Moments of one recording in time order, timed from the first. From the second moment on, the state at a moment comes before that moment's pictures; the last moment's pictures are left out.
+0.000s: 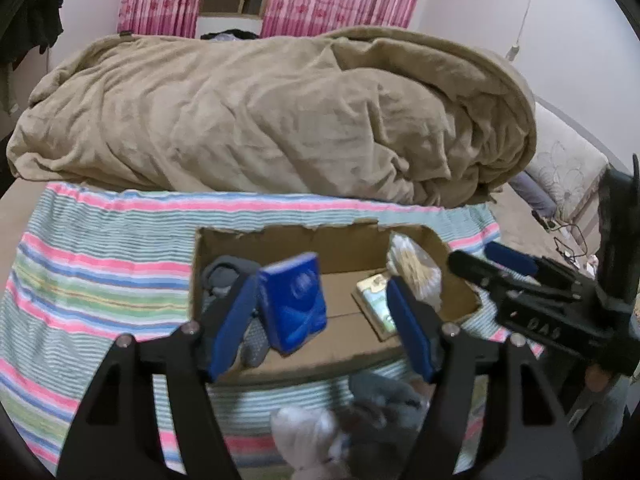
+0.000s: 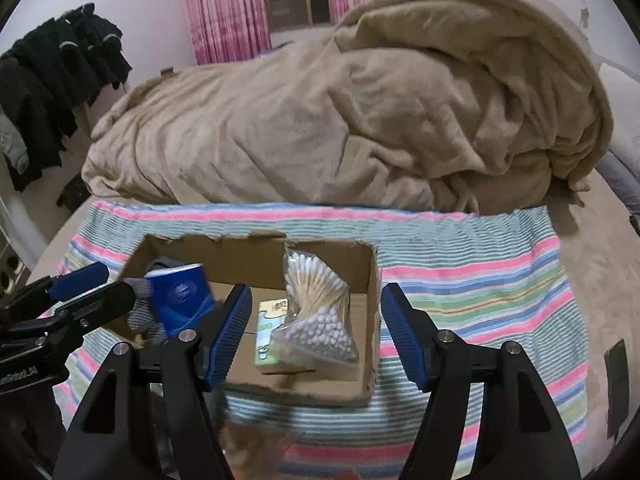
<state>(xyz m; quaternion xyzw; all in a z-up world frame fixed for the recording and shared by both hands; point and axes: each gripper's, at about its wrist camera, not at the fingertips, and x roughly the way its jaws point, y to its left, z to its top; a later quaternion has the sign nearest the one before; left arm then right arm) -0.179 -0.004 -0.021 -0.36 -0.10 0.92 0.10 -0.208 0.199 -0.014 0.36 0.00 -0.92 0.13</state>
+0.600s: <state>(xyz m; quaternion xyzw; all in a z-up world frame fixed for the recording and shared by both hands) -0.083 -0.017 0.015 -0.31 -0.06 0.94 0.11 -0.120 0.216 0.036 0.32 -0.02 -0.93 0.17</state>
